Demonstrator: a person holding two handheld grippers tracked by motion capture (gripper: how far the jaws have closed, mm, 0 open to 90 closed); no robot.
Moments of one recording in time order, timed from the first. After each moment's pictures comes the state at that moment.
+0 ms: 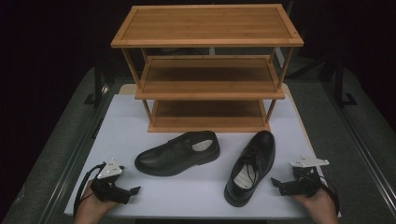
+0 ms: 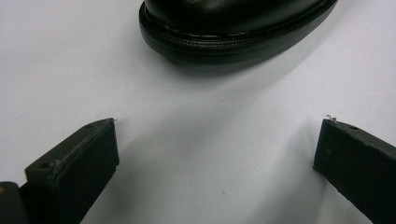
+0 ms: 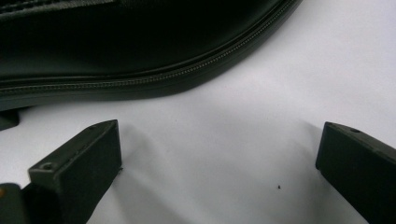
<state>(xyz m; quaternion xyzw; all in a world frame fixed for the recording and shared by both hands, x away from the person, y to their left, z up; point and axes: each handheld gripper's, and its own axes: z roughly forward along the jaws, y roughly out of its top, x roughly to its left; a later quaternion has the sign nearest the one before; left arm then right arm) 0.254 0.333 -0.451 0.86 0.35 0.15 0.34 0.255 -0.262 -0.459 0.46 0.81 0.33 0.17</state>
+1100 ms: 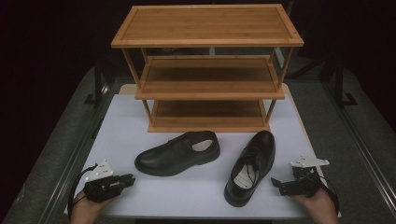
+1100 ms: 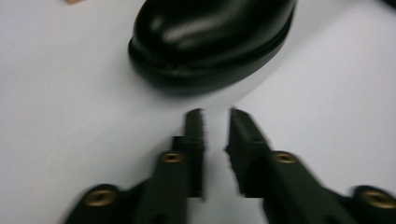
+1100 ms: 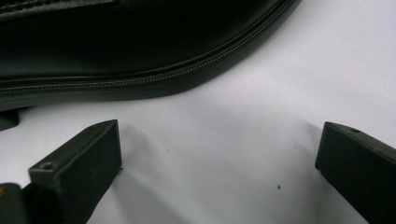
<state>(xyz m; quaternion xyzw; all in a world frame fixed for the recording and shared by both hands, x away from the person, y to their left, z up) 0.239 0.341 -0.429 0.83 0.35 0.11 0.41 0.255 -0.263 -0.459 0.46 0.81 0.33 0.17</state>
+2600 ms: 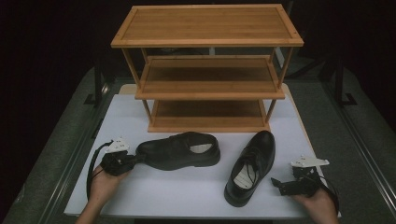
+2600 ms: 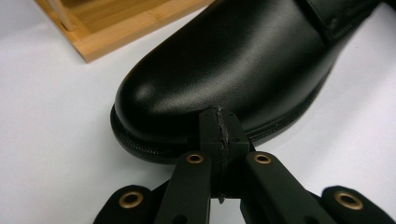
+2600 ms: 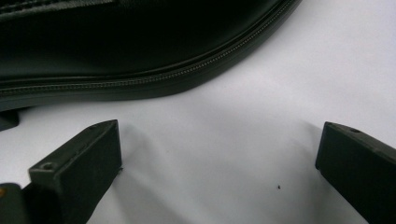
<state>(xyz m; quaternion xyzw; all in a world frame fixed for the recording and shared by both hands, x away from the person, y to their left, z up) 0.309 0.307 -0.418 0.84 0.36 0.13 0.39 0.255 -0.263 -0.459 0.46 0.81 0.33 0.17</state>
